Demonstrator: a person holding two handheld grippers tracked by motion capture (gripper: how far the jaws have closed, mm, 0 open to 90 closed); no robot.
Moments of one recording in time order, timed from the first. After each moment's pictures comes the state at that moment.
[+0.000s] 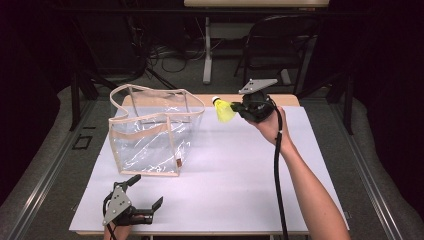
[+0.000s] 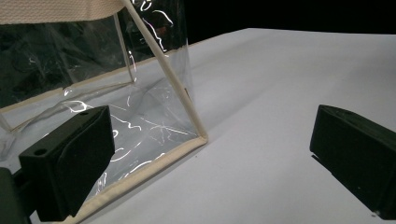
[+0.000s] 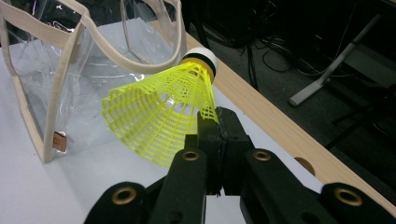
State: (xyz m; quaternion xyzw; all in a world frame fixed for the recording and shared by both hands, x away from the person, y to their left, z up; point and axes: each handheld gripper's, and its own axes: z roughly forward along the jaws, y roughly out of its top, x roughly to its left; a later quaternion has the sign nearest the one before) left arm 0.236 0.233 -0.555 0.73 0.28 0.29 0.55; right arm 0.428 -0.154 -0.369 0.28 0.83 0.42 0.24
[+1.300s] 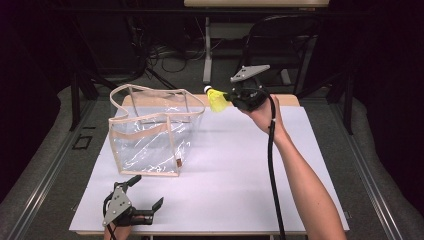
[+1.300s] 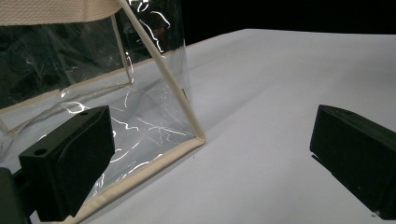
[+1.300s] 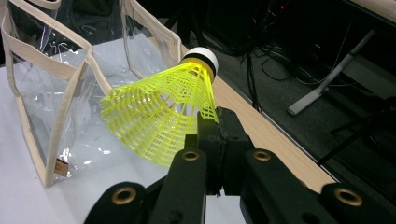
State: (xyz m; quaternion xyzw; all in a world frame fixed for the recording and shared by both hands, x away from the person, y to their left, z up) left arm 0.235 0.233 -0.555 0.73 0.28 0.29 0.55; right arm 0.440 -0.134 -0.342 0.27 0.83 0.42 0.24
